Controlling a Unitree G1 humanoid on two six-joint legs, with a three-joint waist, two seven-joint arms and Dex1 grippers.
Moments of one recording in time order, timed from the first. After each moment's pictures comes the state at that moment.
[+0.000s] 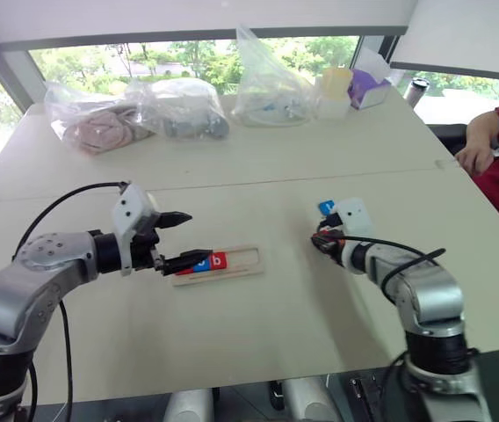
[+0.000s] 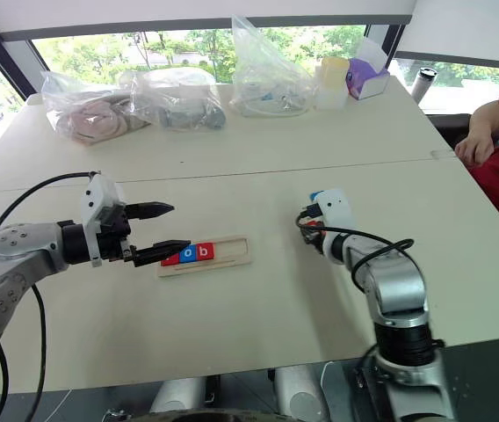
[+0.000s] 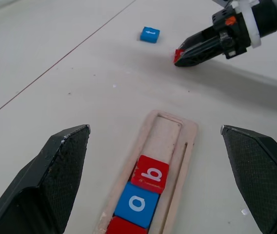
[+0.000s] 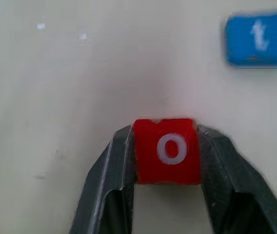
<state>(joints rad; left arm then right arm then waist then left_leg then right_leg) -0.23 0.79 0.13 -0.49 -0.66 0.75 -0.83 -0.36 -0.08 -0.13 -0.52 0.07 1.44 0.19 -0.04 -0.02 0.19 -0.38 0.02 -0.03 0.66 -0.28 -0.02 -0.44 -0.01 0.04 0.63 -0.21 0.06</state>
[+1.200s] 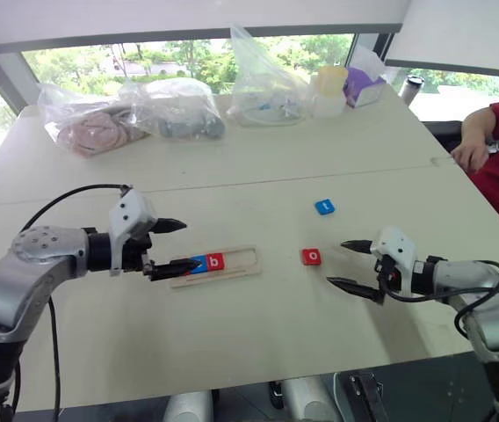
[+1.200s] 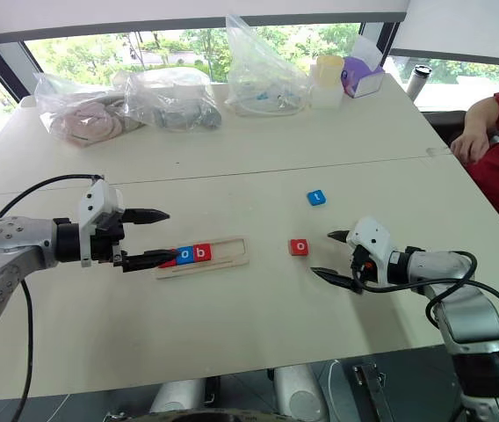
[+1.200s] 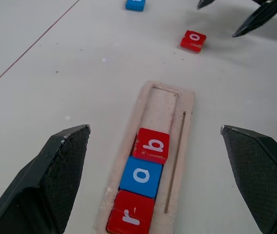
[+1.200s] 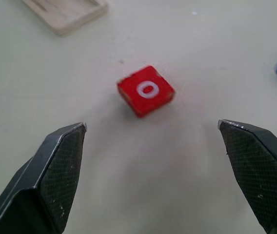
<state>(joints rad) -0.23 0.91 0.08 -0.39 -0.58 0.67 -1.00 -0.12 -0.74 -0.07 -0.06 0.23 0.23 1.09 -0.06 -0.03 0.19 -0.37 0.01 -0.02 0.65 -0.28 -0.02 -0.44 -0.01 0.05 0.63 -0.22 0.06</state>
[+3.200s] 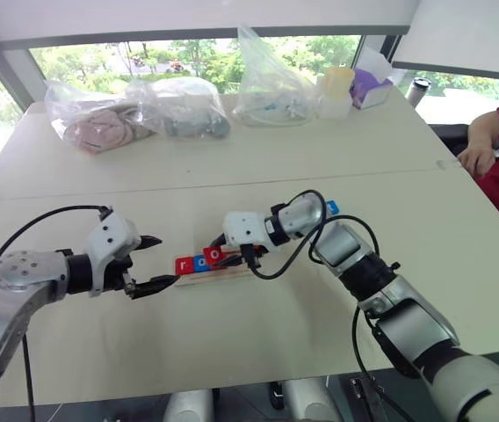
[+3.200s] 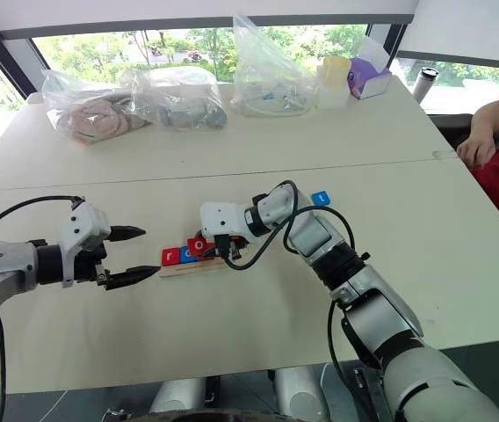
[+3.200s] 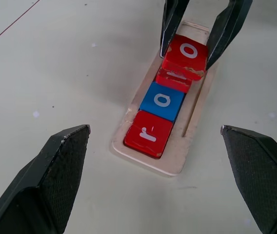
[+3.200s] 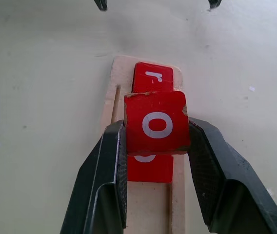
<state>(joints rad) -0.02 0.96 0.19 -0.43 -0.51 0.63 -0.94 -0.83 -0.28 0.52 0.35 -0.04 0.09 1.22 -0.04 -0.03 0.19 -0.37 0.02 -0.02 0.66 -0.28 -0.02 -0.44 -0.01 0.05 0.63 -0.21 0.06</state>
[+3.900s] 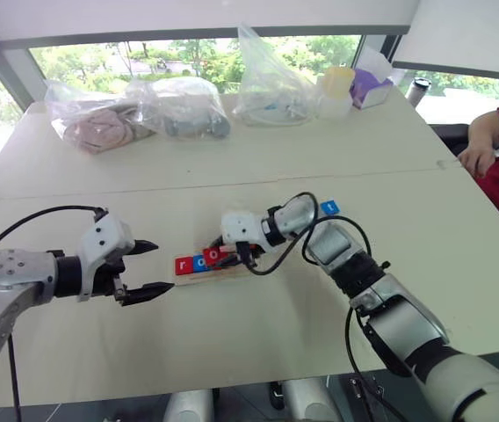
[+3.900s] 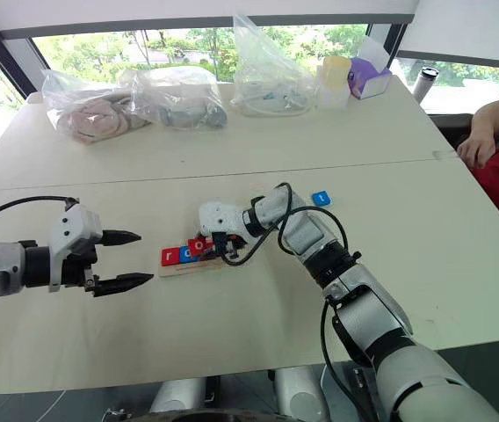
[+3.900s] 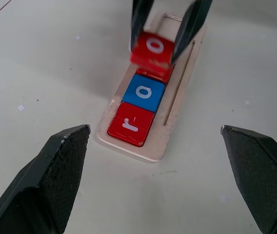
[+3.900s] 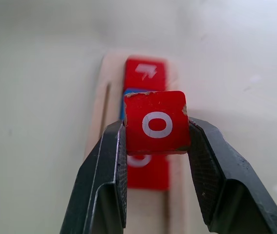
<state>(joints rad) 0.01 1.02 0.22 -0.47 -0.56 0.67 -1.00 -0.85 -0.24 0.43 0.36 0.00 0.15 1.22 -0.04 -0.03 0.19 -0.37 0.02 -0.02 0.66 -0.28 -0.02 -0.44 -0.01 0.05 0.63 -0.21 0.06</state>
